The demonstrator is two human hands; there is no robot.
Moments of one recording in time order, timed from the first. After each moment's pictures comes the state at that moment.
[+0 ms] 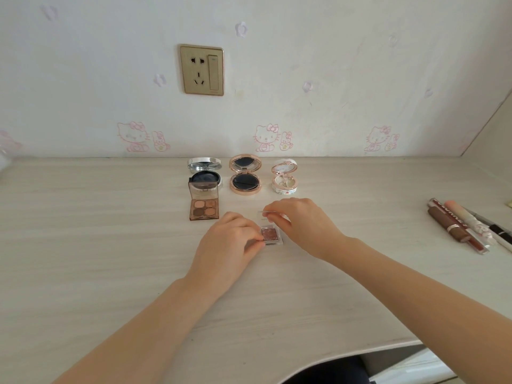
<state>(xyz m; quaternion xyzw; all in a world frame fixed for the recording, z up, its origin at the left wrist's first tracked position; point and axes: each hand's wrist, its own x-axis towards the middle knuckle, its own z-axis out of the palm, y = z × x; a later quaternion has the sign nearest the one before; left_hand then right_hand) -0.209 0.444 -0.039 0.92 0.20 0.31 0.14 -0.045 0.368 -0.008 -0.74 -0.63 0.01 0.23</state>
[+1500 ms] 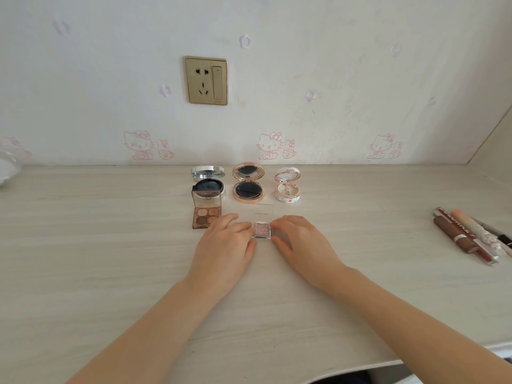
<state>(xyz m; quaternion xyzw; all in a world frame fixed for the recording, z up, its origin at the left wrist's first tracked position) -0.208 0.454 -0.037 0.93 0.27 0.23 0.04 -0.056 0.357 -0.031 -0.76 -0.60 -0.01 0.23</state>
